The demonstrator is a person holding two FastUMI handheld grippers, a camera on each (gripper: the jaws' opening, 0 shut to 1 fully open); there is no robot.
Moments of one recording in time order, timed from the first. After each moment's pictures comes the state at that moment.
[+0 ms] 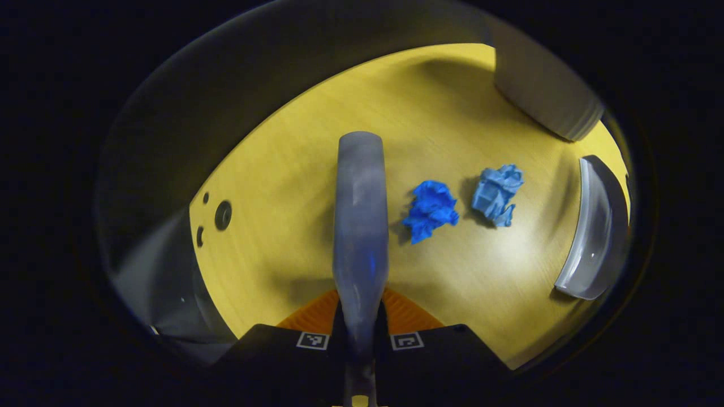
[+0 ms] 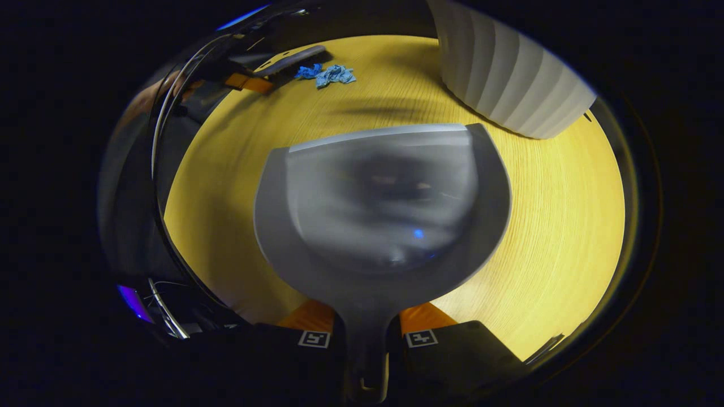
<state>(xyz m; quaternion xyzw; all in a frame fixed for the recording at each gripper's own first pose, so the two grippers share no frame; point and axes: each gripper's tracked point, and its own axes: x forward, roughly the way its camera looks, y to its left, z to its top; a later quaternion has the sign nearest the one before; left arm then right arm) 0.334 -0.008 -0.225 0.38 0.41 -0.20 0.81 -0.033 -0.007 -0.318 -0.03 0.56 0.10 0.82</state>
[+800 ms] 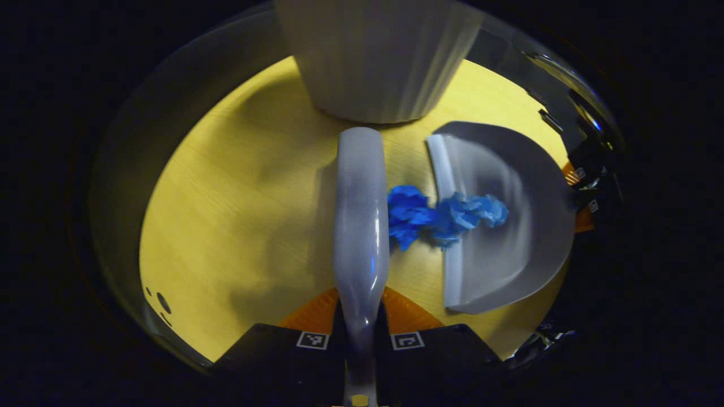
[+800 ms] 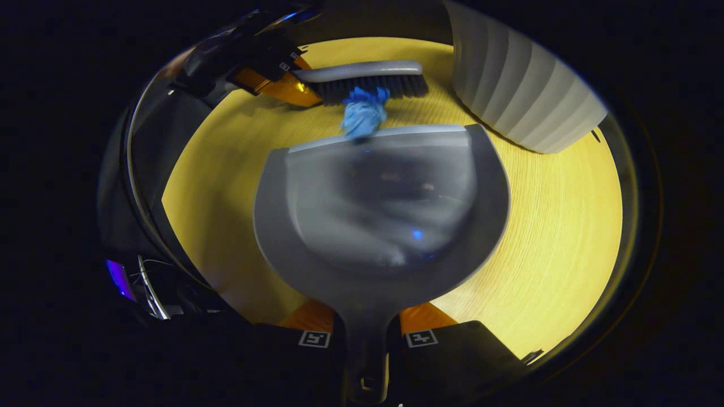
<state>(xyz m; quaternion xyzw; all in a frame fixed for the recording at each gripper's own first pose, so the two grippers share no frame) 0.220 -0.119 -0.260 0.42 0.42 -0.43 0.68 -0.034 -0.021 -0.315 -0.07 0.55 0.13 0.82</state>
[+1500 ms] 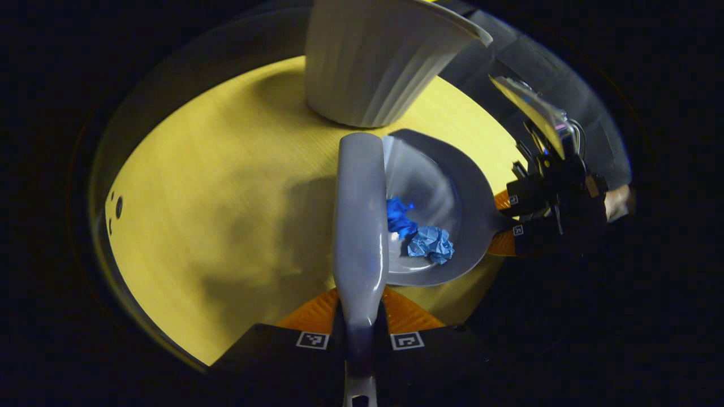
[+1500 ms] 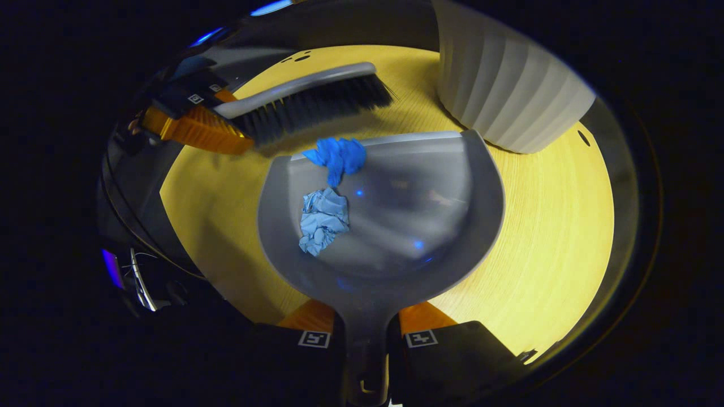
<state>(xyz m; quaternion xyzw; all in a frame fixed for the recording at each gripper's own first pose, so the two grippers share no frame) 0.116 -0.102 -0.234 0.23 0.48 -0.38 0.76 -0.032 -0.023 -0.311 -0.08 0.53 0.12 0.84</state>
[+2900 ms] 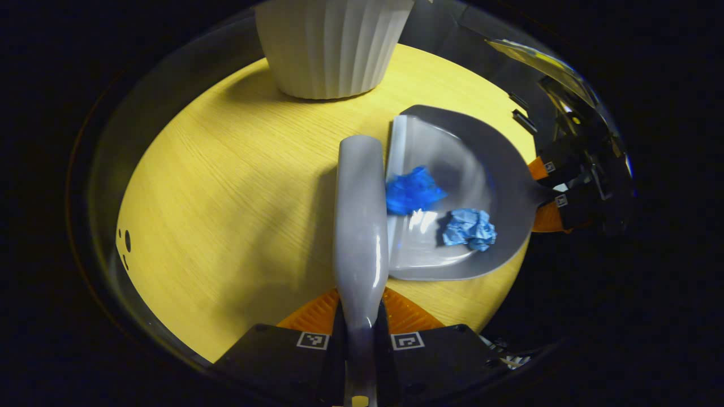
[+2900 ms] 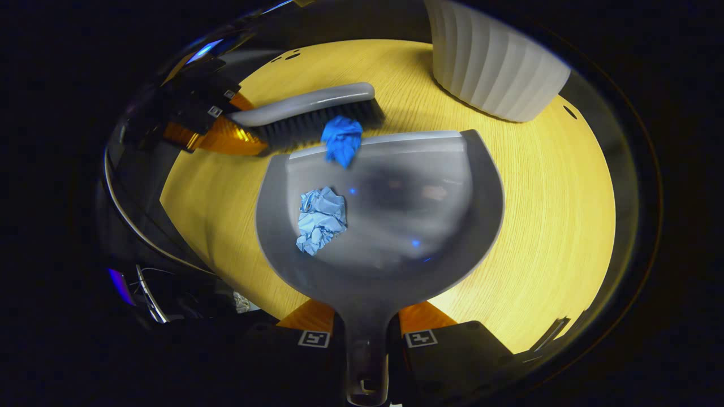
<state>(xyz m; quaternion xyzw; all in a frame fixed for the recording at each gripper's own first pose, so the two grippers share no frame) 0.130 -0.104 -0.270 0.34 0.47 -0.42 0.69 -0.035 -0.021 -0.314 -0.05 0.54 0.09 0.84</state>
